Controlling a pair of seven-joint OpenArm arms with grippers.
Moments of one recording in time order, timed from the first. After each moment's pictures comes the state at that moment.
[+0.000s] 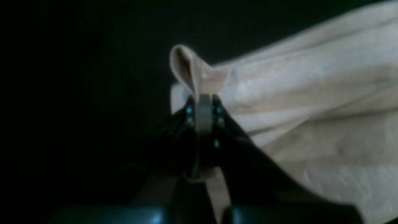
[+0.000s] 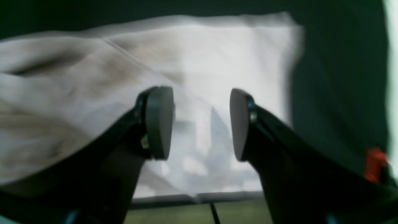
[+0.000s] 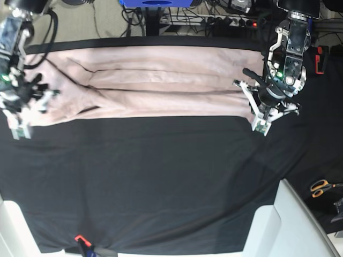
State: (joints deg) left arm 12.2 -21.4 2.1 91.7 -1.6 -10.8 39.5; right arm -9.1 6.2 23.6 93.8 0.5 24.8 -51.7
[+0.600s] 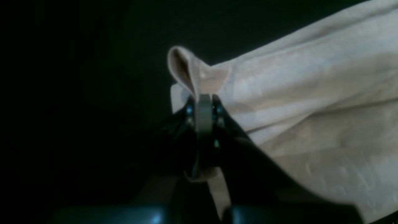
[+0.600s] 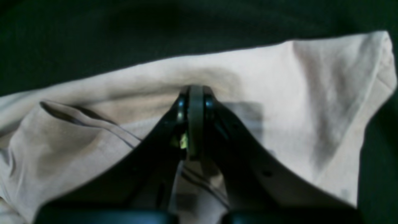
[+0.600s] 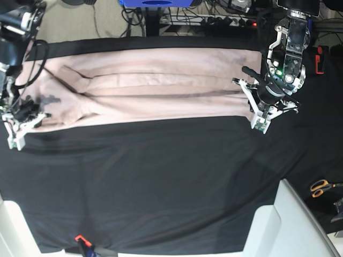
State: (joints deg) left arm 13.1 -21.2 2.1 91.7 -1.8 -10.6 39.4; right arm 9.2 15.8 25.5 49.4 2.8 26.4 -32.3
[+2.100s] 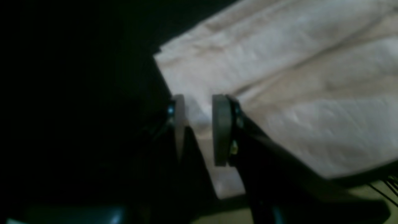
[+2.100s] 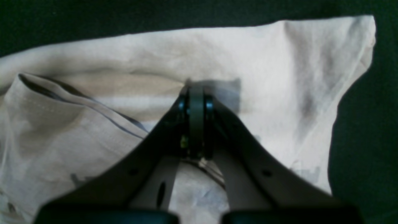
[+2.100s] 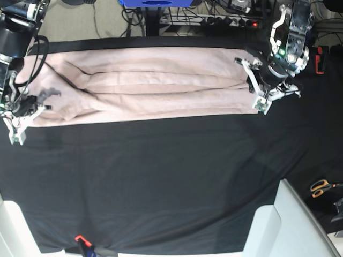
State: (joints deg) left arm 22.7 -23.2 0.8 99.5 -1.9 -10.8 39.8; right arm 5.2 13.3 25.4 61.8 -0.1 24.2 -44.2
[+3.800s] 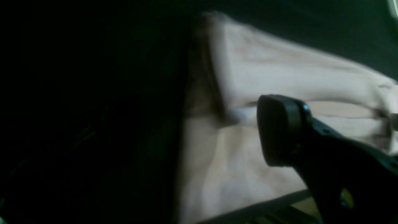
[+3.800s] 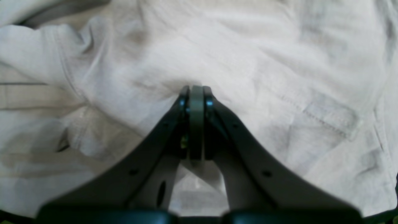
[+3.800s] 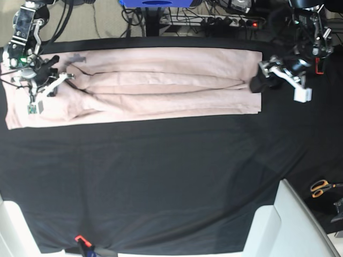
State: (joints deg) left arm 14.1 -17.6 -27.2 64.9 -42.5 -41.3 38.2; right arm -13.9 2.4 25.2 84.0 -0.3 24.0 -35.6
